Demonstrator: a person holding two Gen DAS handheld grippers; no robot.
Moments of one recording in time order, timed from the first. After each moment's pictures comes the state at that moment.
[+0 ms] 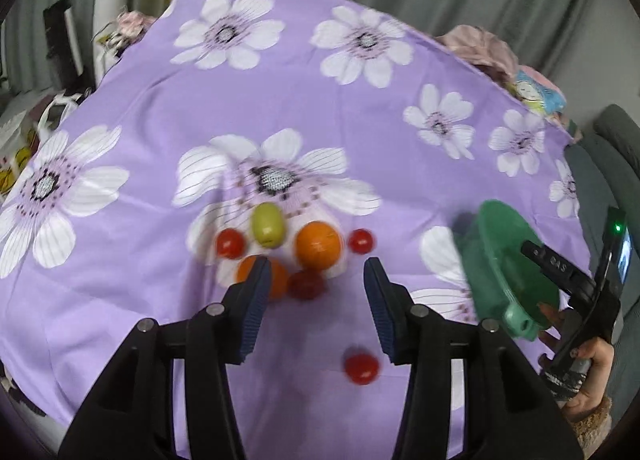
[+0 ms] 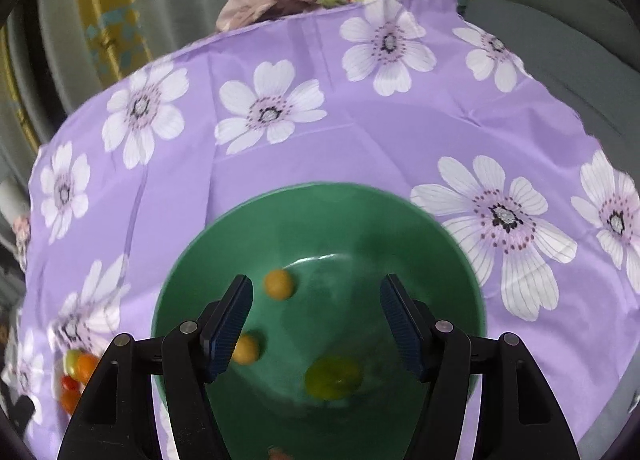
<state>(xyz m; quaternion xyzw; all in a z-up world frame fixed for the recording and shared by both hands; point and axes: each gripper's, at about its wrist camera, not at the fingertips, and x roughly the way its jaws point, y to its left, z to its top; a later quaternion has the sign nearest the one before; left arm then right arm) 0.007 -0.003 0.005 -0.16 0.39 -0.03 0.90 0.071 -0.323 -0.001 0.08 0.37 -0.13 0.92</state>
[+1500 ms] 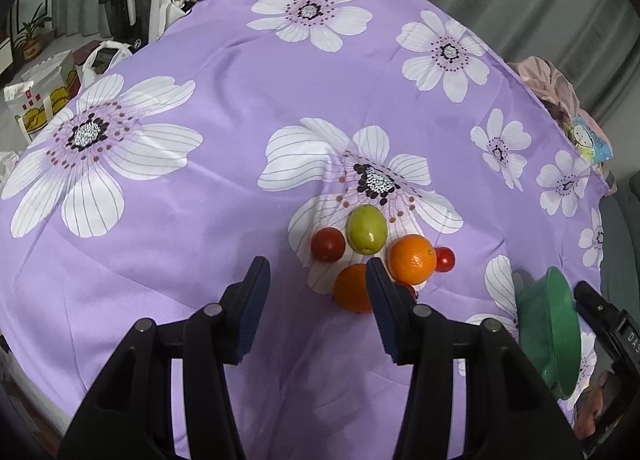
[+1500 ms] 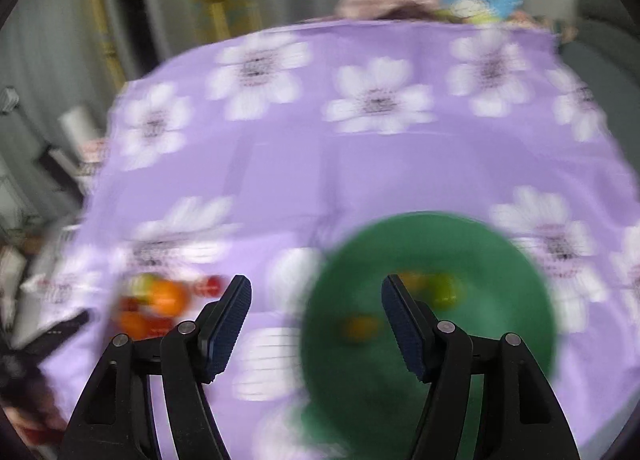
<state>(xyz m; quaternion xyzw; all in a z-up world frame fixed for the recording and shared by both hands) 0.011 0.062 -0.016 -0.23 0.42 0.05 0.88 0.045 -0.237 0.032 0.07 0.40 0.09 0.91</state>
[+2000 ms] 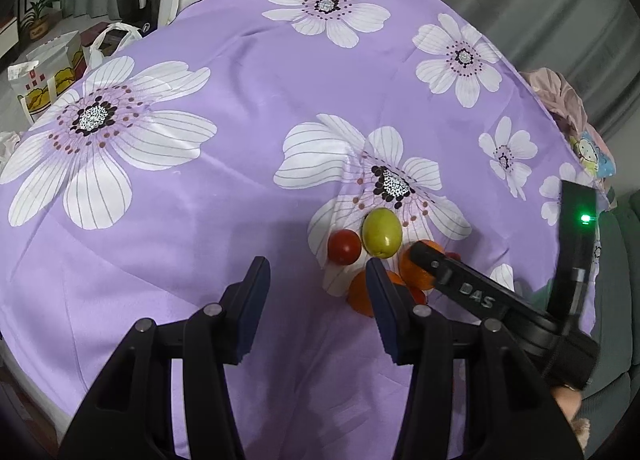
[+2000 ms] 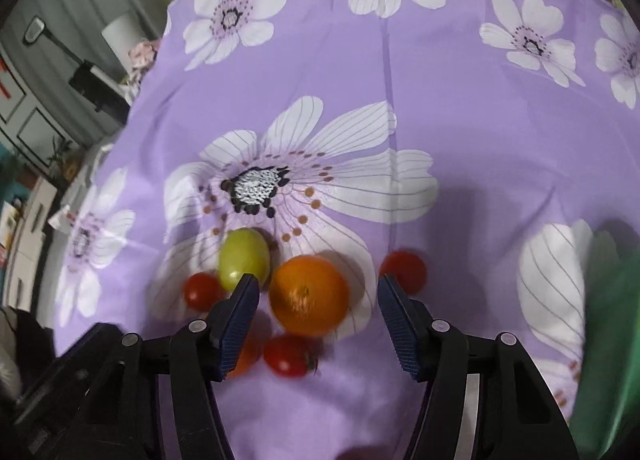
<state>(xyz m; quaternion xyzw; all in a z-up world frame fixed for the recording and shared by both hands) 0.012 0.077 -0.021 -0.25 0.43 0.05 0.86 0.125 -0.099 -0.060 0.00 0.50 0.14 0.85</state>
